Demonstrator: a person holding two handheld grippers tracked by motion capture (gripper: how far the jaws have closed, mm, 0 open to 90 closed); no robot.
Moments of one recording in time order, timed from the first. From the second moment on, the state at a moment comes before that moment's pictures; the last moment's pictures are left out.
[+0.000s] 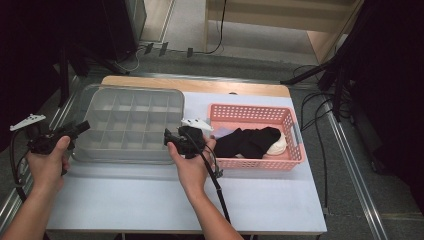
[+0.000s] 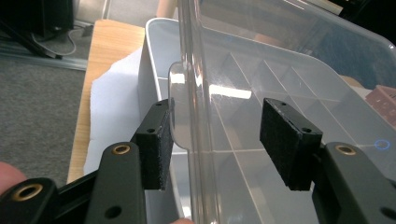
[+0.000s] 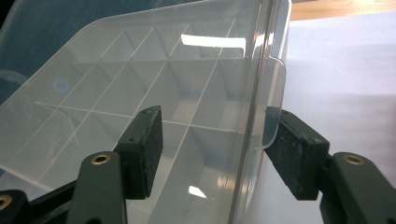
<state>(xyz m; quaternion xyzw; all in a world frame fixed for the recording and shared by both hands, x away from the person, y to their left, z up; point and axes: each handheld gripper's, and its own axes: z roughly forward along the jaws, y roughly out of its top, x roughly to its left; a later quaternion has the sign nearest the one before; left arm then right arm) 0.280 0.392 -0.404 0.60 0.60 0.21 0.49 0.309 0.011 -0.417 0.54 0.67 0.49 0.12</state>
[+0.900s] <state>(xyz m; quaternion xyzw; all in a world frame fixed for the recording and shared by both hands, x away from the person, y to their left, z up) 0.252 0.393 -0.412 0.60 0.59 0.22 0.50 0.282 0.013 -0.423 0.53 0.68 0.49 0.15</state>
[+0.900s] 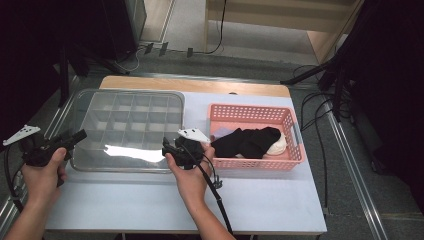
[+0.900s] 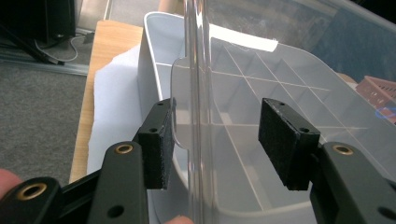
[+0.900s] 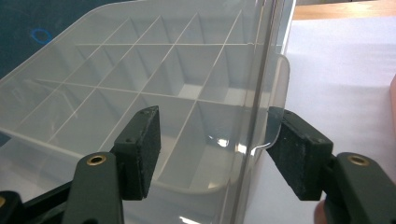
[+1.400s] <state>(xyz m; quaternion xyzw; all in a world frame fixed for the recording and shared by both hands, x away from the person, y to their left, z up) 0.239 0.393 -0.416 0.60 0.59 0.22 0.50 0.270 0.011 -0.430 0.52 0.68 0.50 0.16</state>
